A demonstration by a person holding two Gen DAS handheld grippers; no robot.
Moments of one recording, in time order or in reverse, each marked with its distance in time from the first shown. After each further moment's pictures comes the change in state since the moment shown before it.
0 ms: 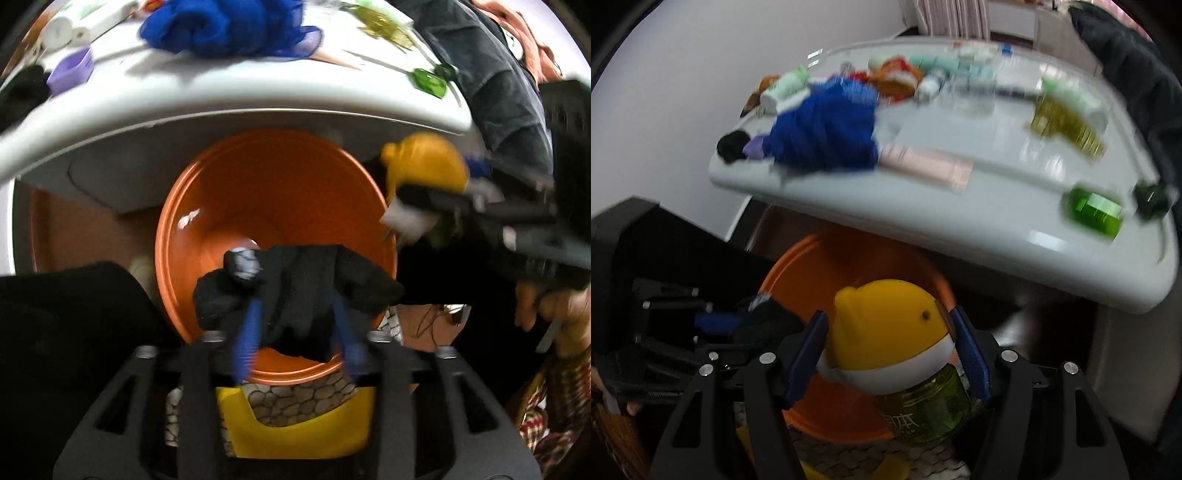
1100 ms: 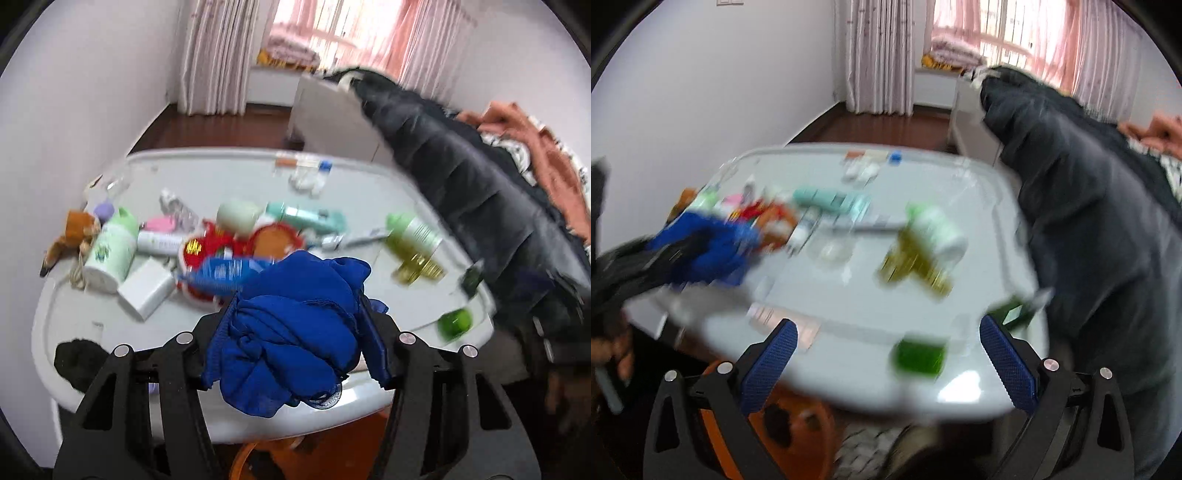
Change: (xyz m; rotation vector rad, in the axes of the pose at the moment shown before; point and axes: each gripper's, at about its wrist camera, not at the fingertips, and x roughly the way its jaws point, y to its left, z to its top) left arm -0.082 0.005 0.123 0.046 -0.668 0.150; right arm -0.093 -0.067 0.082 0.041 -0.338 -0.357
